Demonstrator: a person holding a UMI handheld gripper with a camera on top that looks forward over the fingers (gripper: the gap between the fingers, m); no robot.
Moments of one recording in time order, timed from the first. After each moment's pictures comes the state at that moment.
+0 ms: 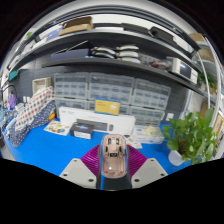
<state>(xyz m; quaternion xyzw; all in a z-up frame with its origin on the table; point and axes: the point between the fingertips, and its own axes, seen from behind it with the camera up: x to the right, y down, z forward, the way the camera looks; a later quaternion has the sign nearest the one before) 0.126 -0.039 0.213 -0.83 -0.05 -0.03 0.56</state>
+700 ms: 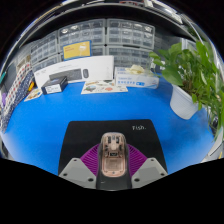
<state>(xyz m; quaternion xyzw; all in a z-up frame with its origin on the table) 0.246 -0.064 -0.020 -0.92 0.02 0.00 0.40</state>
